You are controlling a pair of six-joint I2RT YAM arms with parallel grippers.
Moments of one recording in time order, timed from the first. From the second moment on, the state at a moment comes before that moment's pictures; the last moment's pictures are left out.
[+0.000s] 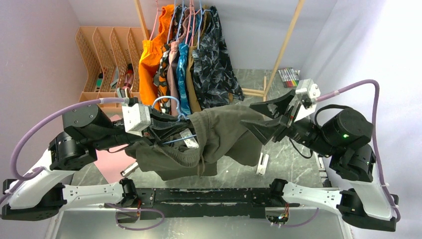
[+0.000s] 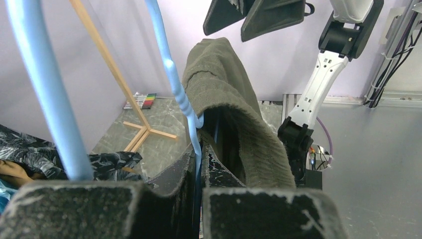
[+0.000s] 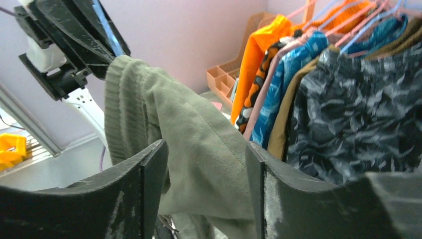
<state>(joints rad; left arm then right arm) -1.16 0.89 1.49 -0.50 0.15 0.15 1.04 0.80 1.56 -0.63 -0.02 0.08</state>
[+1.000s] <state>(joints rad) -1.16 0.89 1.47 -0.52 0.15 0.15 1.04 0.68 1.55 -0.74 0.14 0.11</state>
